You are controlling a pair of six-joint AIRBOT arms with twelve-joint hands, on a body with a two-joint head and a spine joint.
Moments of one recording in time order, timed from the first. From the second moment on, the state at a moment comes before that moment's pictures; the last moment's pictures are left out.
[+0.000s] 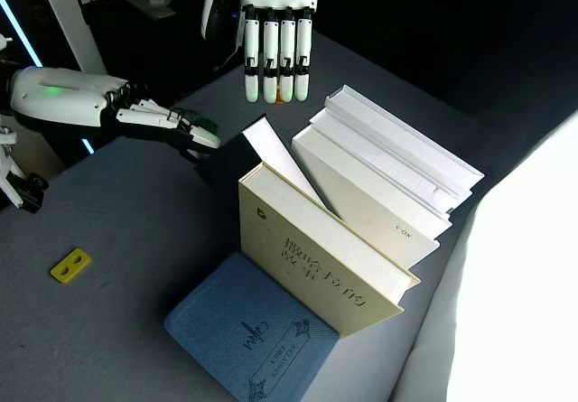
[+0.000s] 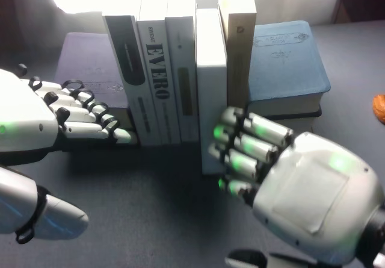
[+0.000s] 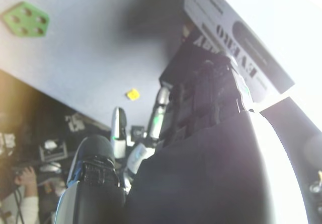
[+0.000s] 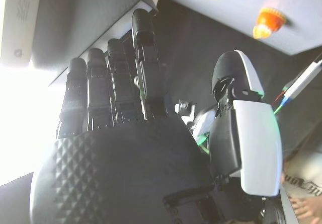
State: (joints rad) left arm -0.11 -0.48 0.65 3.00 -0.86 -1.76; right arm -0.68 -1.01 0.53 0.57 0.78 -2.17
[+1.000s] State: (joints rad) left arm -0.13 -0.48 0.64 3.00 -0.86 -1.75; right arm -0.70 -0.91 0.44 0.53 0.82 -2.14
